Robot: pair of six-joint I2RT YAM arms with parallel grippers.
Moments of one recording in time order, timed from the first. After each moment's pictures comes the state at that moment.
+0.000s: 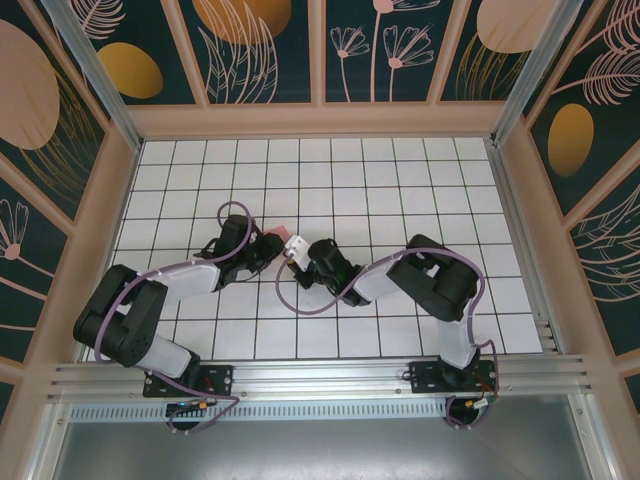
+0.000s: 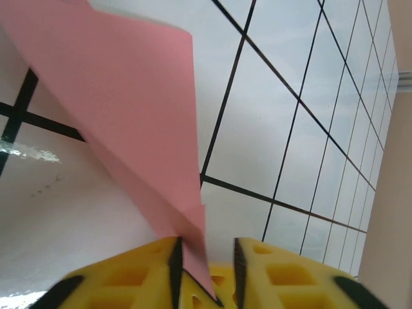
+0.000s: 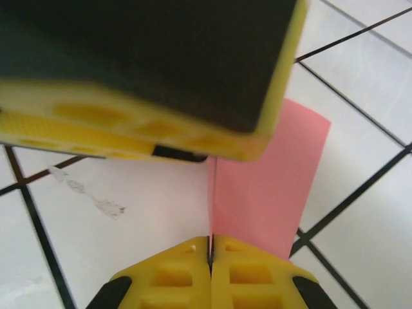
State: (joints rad) left arm -0.45 1.49 0.59 0.17 0.25 -1.12; right arm 0.94 1.95 0.80 0.64 0.00 -0.10
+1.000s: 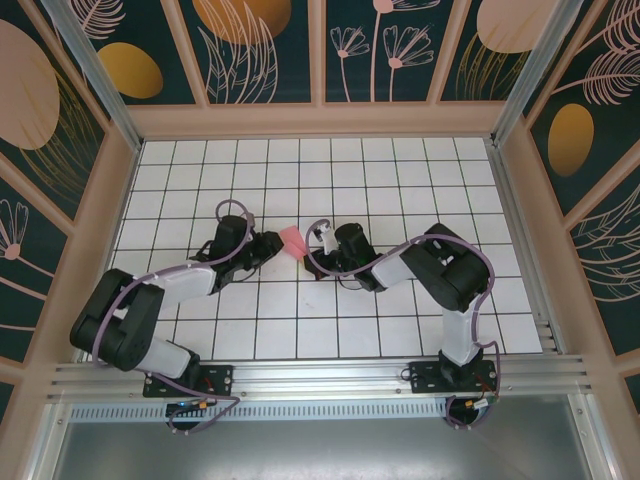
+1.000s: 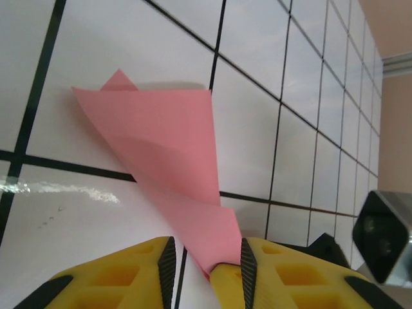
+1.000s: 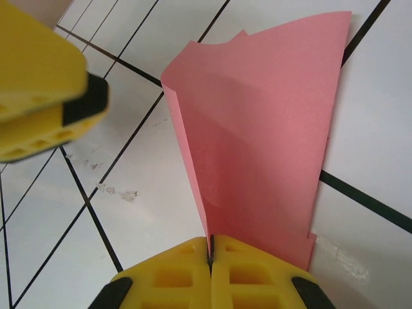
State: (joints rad) left arm -0.43 1.48 0.56 0.25 0.28 -0.99; right arm 0.75 1.93 0.74 0.64 -0.41 0.44
